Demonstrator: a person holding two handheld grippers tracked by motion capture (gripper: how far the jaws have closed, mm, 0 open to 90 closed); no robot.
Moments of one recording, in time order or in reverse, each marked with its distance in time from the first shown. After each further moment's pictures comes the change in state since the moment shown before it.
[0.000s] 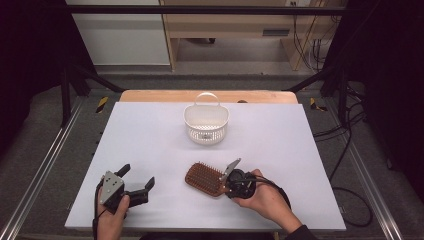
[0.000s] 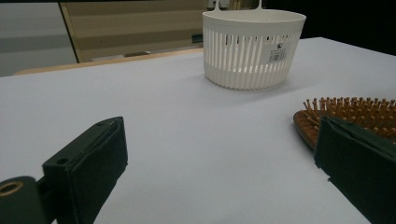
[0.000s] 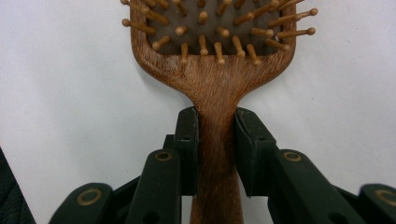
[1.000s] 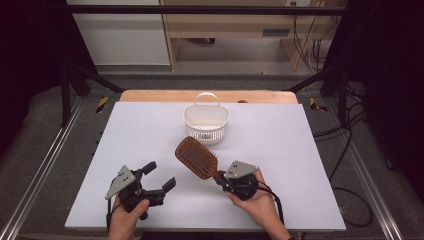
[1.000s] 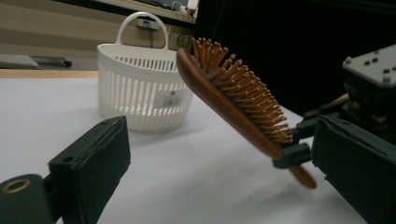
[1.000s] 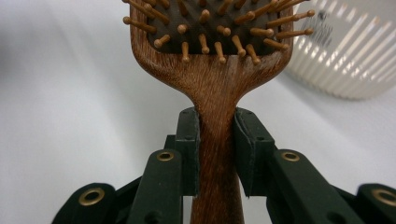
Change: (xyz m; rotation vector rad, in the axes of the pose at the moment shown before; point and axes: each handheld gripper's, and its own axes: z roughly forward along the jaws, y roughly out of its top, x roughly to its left) left arm -0.048 0.040 0.018 -0.088 -0.314 -0.204; right arm 0.012 -0.006 -0.011 -0.567 -0.120 0.055
